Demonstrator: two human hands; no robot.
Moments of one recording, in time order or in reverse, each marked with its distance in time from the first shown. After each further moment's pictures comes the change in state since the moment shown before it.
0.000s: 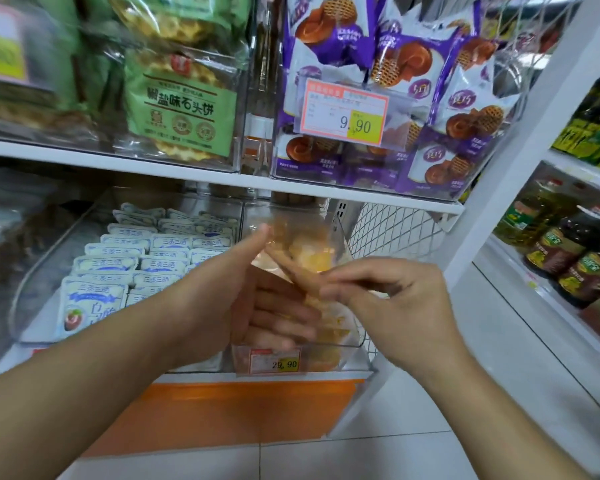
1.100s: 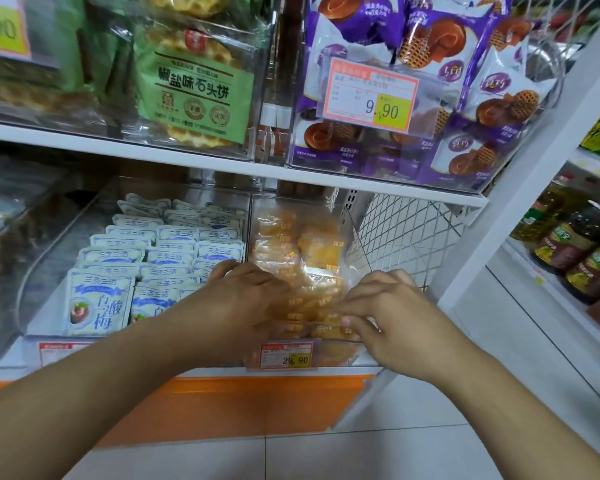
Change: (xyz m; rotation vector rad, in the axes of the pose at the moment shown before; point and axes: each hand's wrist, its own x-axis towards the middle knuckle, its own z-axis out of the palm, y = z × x) left_hand 0.039 -0.053 -0.063 1.651 0.286 0.563; right_hand 0.005 0.063 -0.013 -0.964 -0.492 -0.220
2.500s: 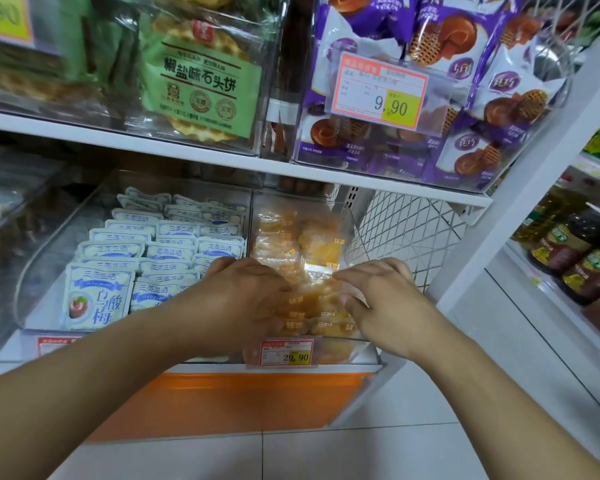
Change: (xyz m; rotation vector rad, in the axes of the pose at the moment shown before) left_hand 0.006 0.003 -0.012 -0.070 -0.005 -0.007; right_hand 0.022 0.000 0.005 0.041 -0.042 0.201
